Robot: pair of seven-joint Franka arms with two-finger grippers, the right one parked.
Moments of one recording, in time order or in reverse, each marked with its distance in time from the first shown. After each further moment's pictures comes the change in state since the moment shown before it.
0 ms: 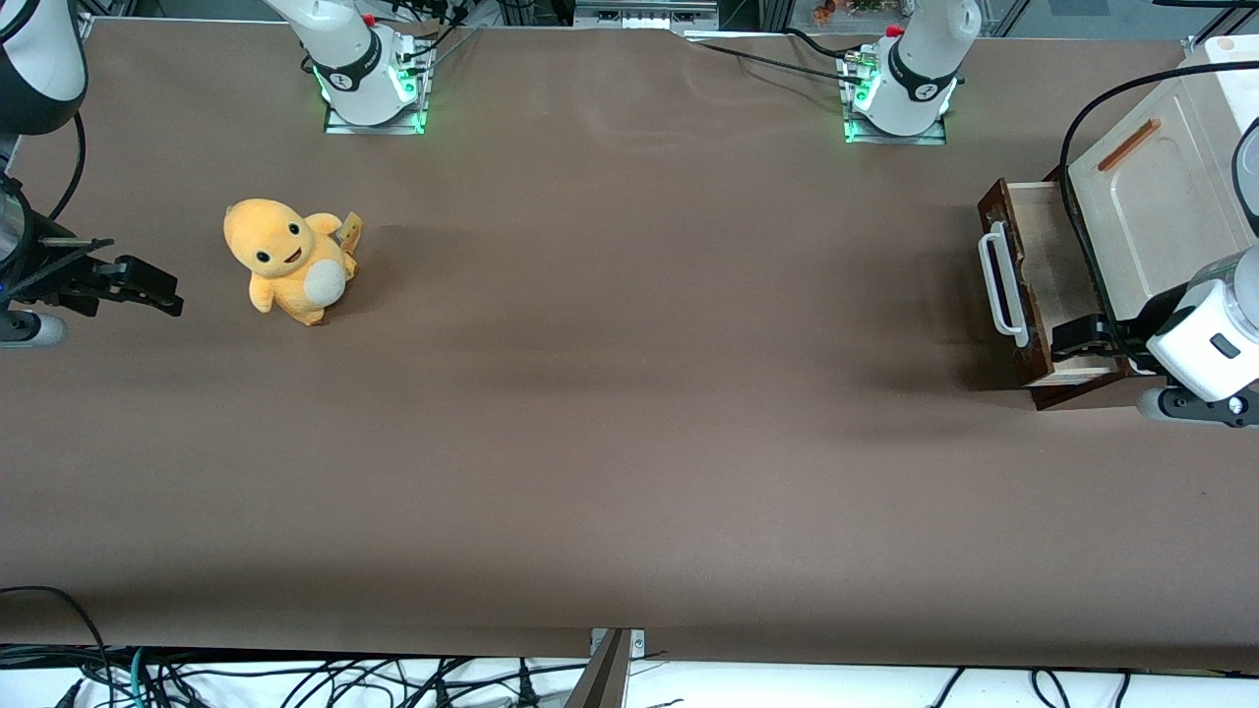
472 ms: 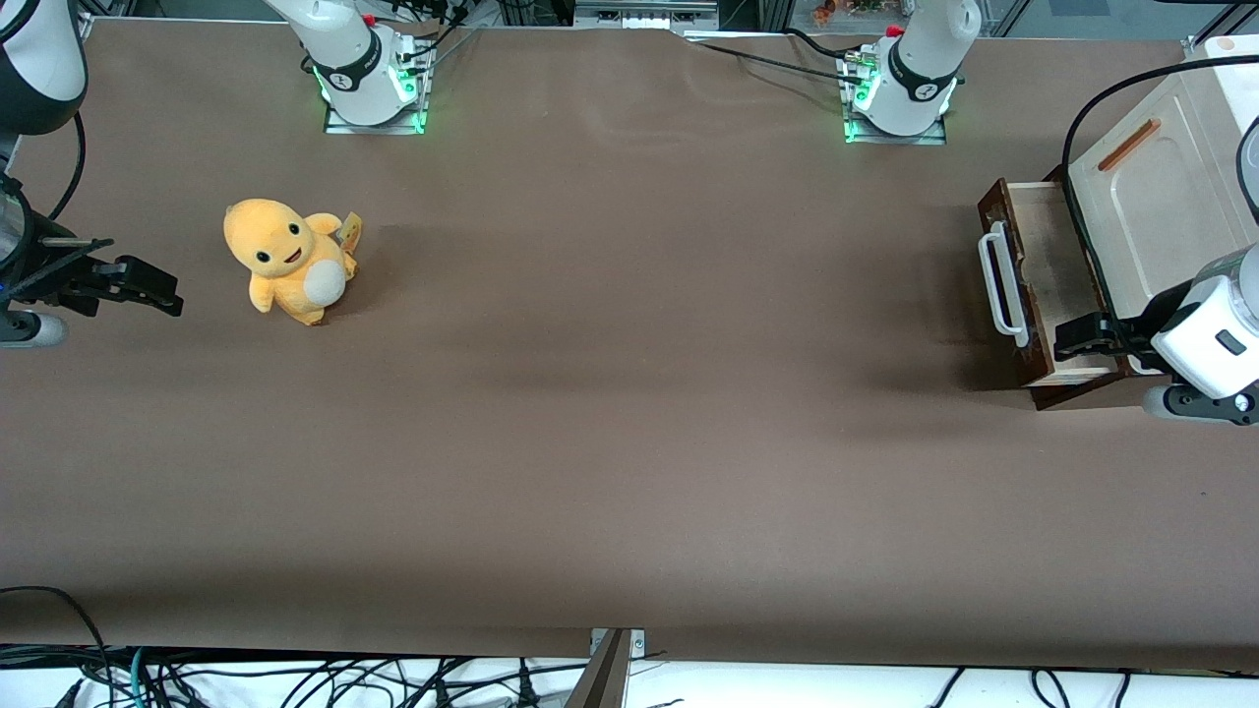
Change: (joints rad) arm -0.002 -0.007 0.000 0.004 0.003 0.000 0.000
